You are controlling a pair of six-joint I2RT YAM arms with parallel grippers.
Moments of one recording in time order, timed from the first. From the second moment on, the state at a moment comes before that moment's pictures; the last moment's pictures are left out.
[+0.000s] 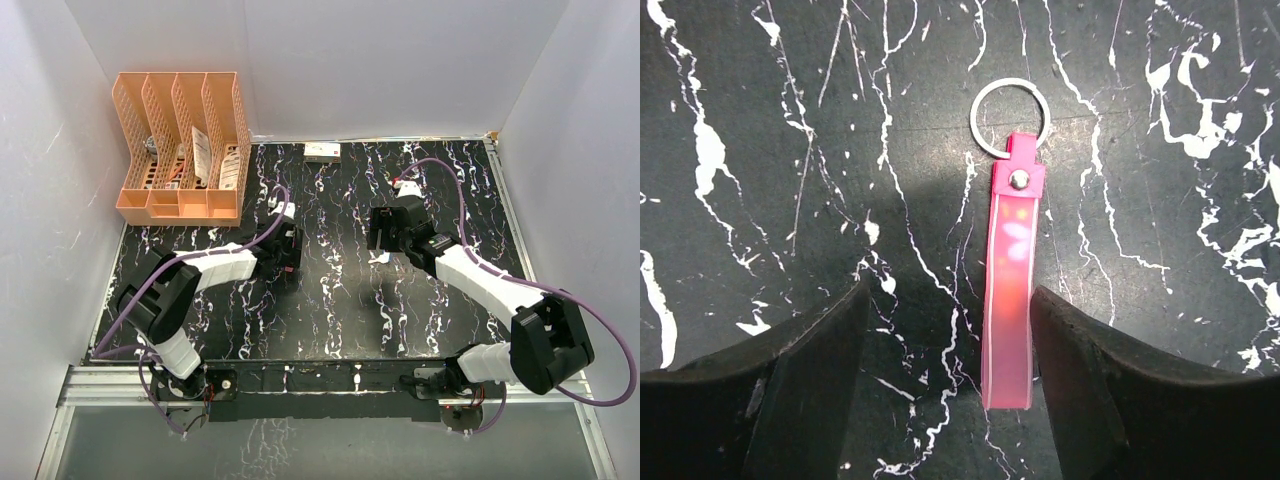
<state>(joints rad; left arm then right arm) -0.64 1.66 0.85 -0.04 -0.30 -0.33 0.47 1.31 0.84 -0.23 0.16 0.39</state>
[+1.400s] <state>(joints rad) -0.66 1.44 0.84 0.01 -0.15 -0.23 0.47 1.33 0.85 -0.10 -0.03 0.39</state>
